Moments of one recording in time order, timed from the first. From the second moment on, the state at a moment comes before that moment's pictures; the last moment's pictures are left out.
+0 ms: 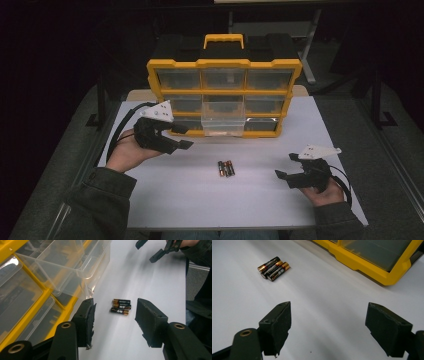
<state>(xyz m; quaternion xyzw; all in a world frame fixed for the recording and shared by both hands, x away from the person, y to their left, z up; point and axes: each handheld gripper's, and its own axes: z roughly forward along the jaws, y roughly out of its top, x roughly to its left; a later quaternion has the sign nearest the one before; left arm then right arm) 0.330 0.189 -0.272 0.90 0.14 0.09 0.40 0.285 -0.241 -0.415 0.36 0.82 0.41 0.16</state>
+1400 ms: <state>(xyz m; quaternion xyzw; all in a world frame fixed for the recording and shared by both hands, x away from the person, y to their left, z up) 0.295 0.247 -0.354 0.86 0.25 0.13 0.42 0.287 -0.241 -0.409 0.37 0.82 0.42 0.13</state>
